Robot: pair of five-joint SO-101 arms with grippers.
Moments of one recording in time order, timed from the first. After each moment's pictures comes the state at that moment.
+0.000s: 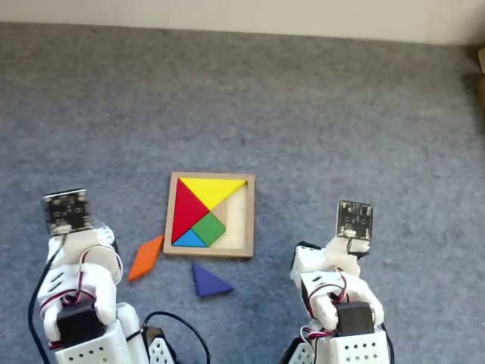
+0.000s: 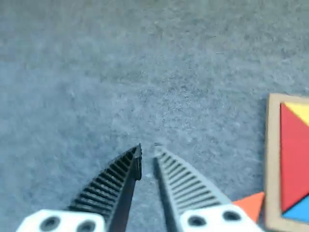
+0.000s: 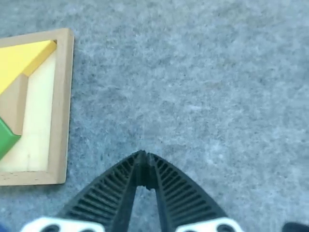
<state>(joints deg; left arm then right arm) -25.6 -104.2 83.0 67.6 -8.5 -13.0 -104.3 95.8 64.9 -11.4</state>
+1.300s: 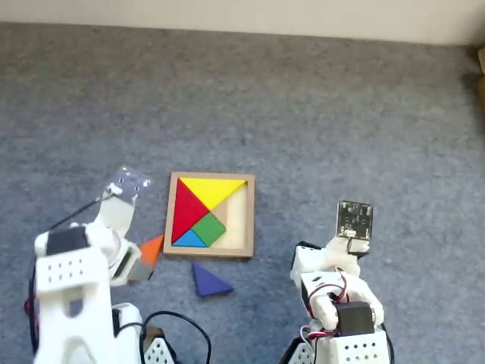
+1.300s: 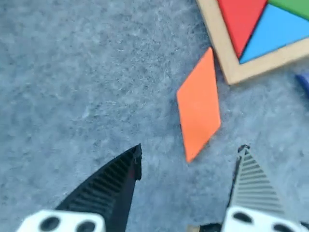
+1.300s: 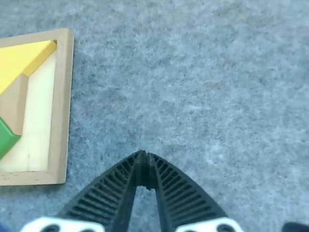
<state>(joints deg) -20.4 -46.3 63.4 72.5 -32.7 -13.0 -104.3 95.8 64.9 -11.4</state>
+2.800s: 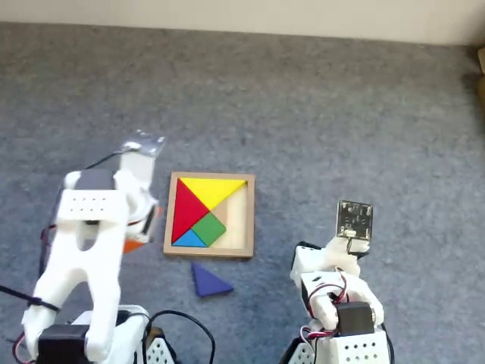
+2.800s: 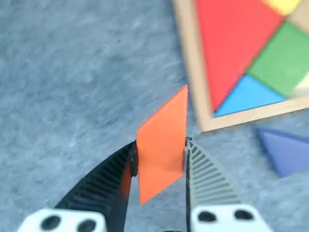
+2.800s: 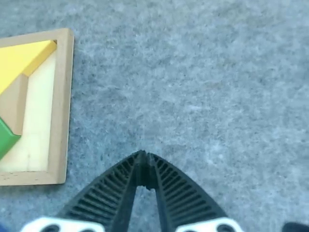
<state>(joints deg) -5.5 -24.7 42.2 77.1 -10.4 -13.0 -104.3 95.8 64.9 -11.4</state>
